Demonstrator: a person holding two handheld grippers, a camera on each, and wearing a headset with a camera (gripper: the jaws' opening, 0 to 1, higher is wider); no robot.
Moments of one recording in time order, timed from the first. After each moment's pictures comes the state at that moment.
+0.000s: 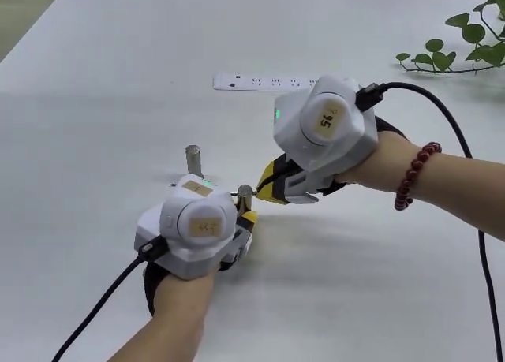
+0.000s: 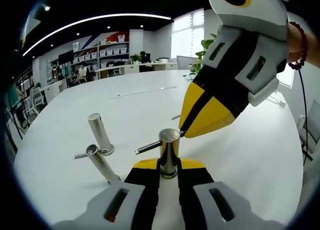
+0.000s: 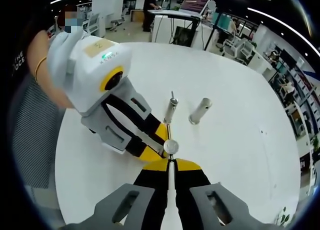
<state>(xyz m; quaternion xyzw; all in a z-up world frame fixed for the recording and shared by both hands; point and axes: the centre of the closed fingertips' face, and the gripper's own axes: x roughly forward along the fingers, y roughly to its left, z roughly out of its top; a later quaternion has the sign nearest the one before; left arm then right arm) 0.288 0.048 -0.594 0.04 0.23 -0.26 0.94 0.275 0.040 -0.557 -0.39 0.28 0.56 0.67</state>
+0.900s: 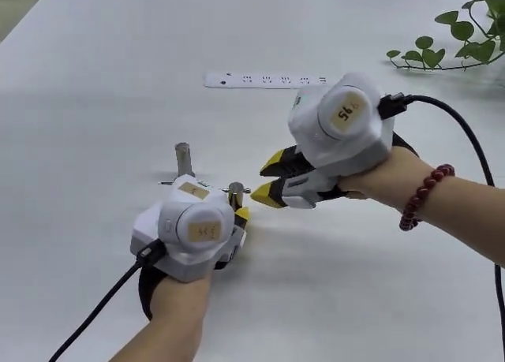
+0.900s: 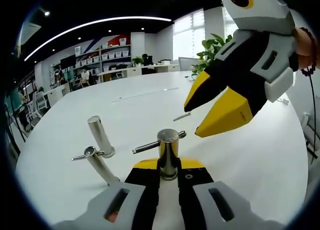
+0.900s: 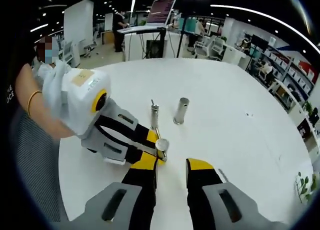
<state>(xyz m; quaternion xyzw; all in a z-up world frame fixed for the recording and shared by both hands) 0.291 0.046 -0.594 0.06 0.22 -0.25 0.94 0.280 0.024 -0.541 -0.27 0.28 0.49 0.78</state>
